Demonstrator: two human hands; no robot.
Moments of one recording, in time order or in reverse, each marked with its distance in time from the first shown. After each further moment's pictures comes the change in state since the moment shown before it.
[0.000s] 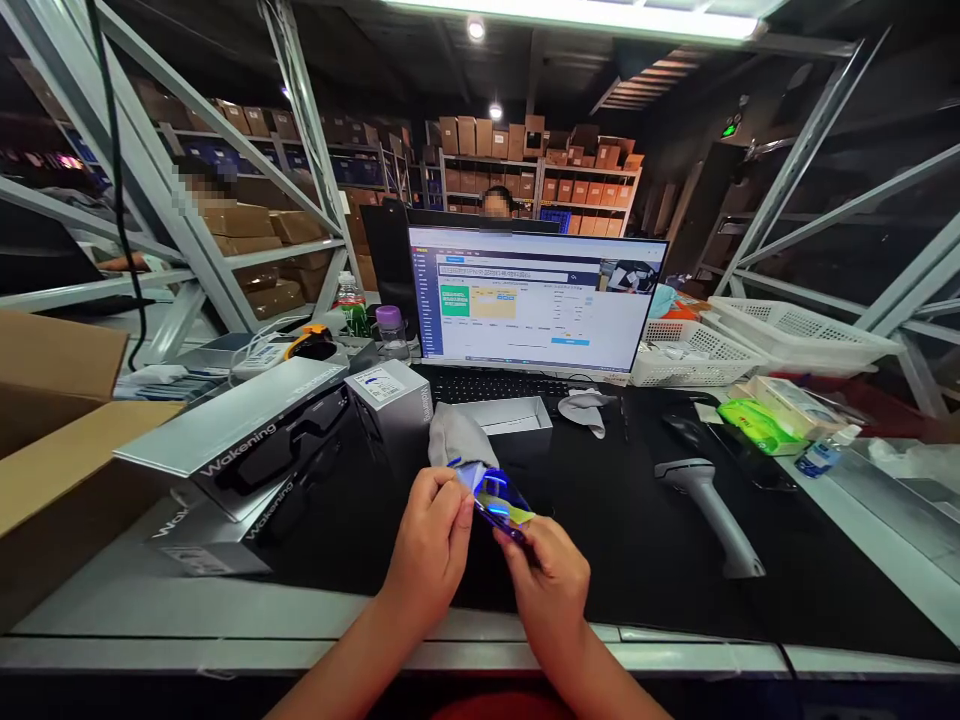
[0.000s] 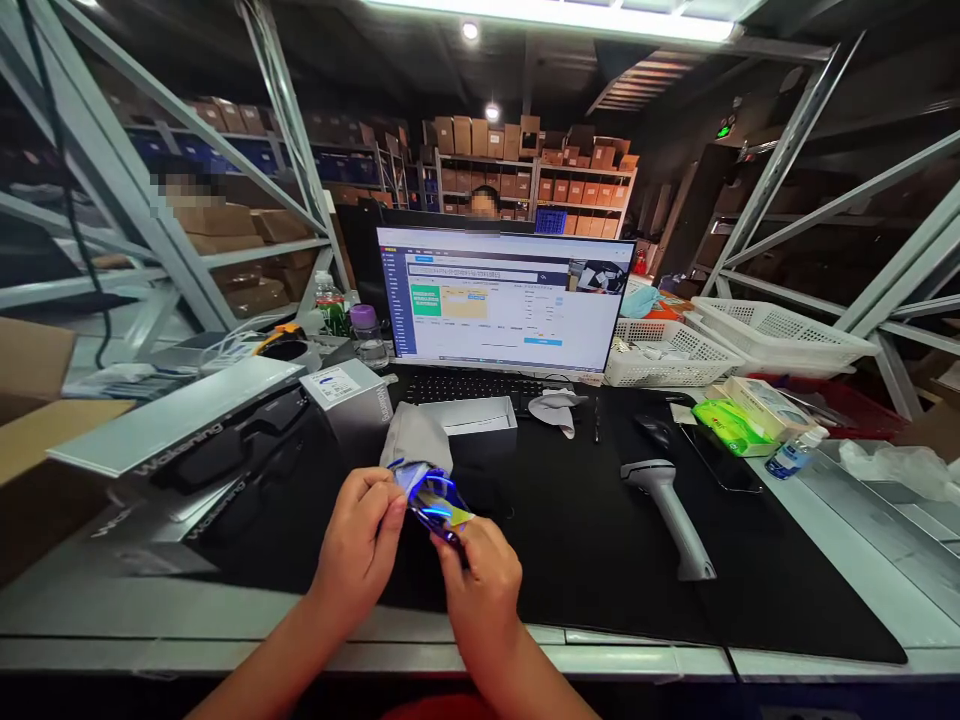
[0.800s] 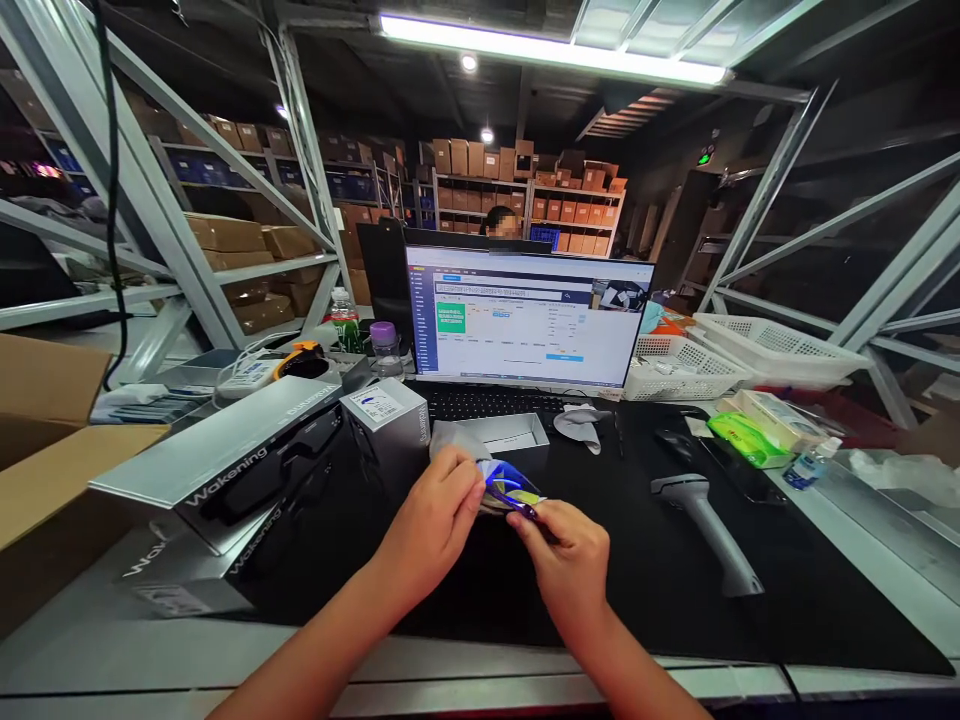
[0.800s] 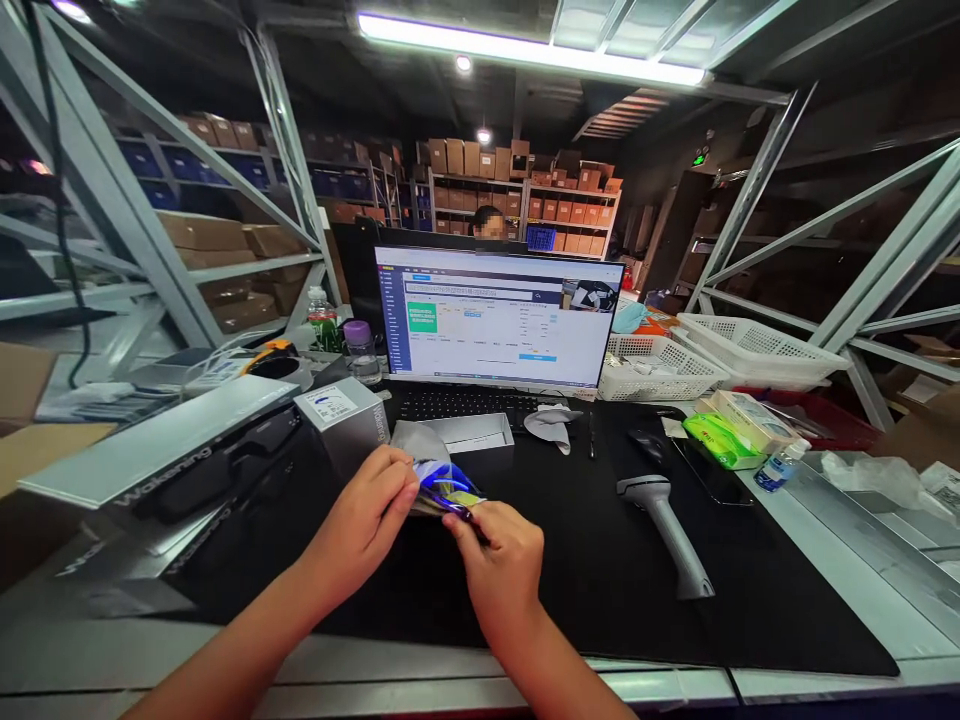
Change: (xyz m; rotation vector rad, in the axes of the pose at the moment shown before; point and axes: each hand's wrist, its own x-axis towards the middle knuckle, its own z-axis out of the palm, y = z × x) left_hand 0.046 -0.015 -0.012 -0.146 -0.231 0.086; right_hand 0.050 0.001 -0.007 0.008 -0.038 -0.019
